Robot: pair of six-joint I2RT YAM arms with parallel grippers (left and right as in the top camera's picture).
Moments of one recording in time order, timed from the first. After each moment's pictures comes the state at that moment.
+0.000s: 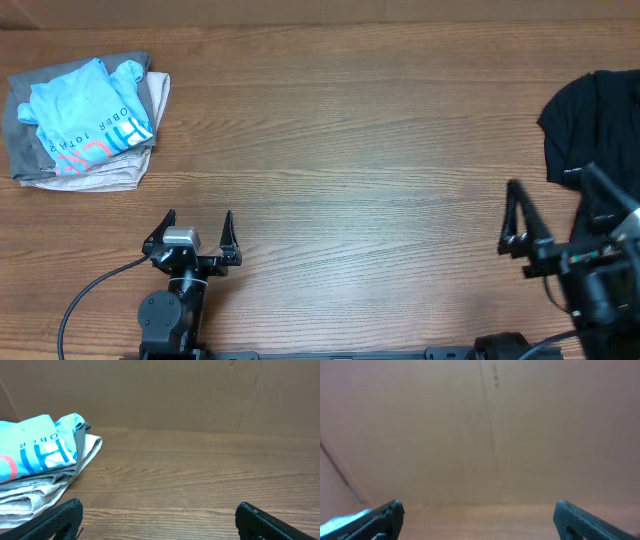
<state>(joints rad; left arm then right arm) -0.05 0.02 0.01 -0.08 0.01 -0.10 0.13 0.46 1.06 -0.53 -0.06 0.19</state>
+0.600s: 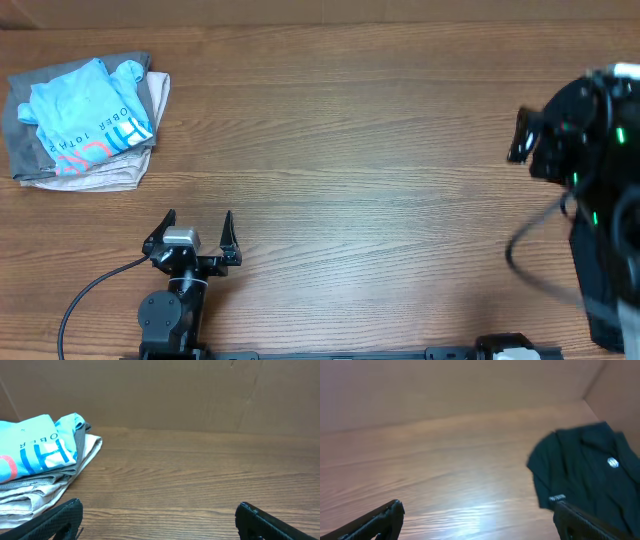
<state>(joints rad) -0.05 0.02 0.01 -0.08 0.01 -0.10 0.06 1.12 1.63 -1.12 0.17 0.14</state>
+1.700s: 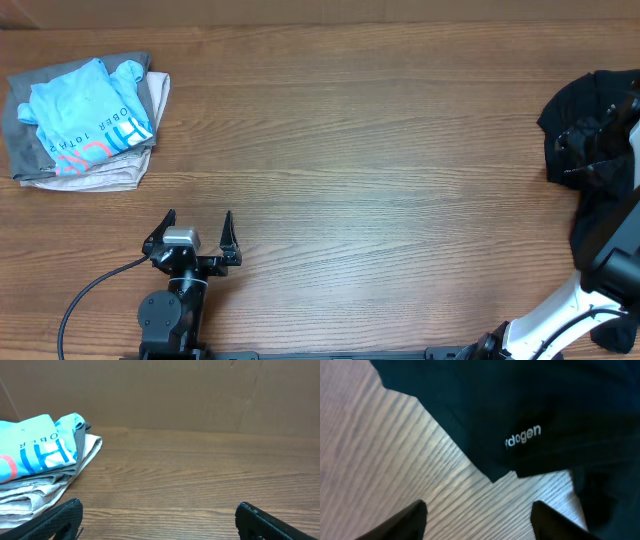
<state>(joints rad) -0.05 0.02 0.01 -0.08 0.01 -0.10 -0.52 2.02 1.64 -1.03 -0.08 0.34</state>
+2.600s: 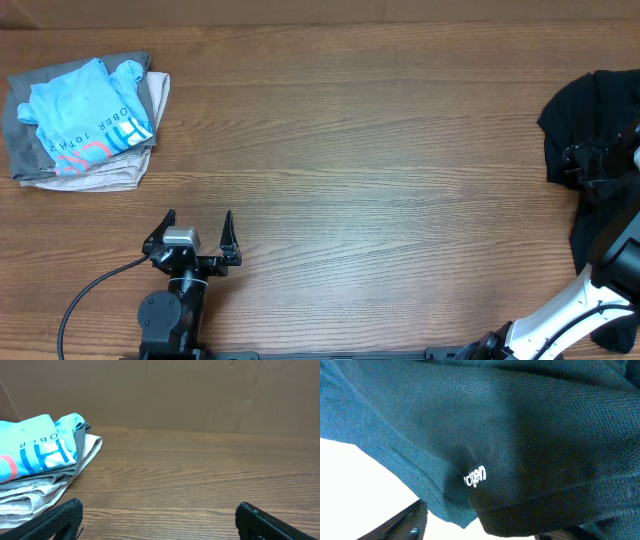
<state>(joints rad) -0.05 0.02 0.01 -0.08 0.01 -0.10 -0.62 2.07 1.52 -0.85 -0.14 0.46</state>
